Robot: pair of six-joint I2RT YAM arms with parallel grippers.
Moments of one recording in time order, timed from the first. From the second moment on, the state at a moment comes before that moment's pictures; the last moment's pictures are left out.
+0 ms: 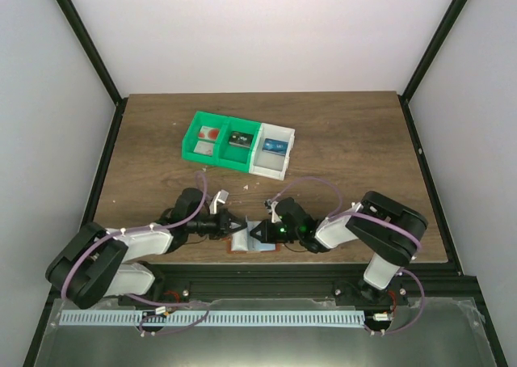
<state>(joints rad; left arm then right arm) -0.58 1.29 0.27 0.43 0.75 -1.03 0.93 1.68 0.46 0.56 -0.34 0.94</state>
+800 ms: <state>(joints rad) -0.62 1.46 0.27 0.58 0.76 -1.06 0.92 1.69 0.45 0.60 -0.36 0.96</state>
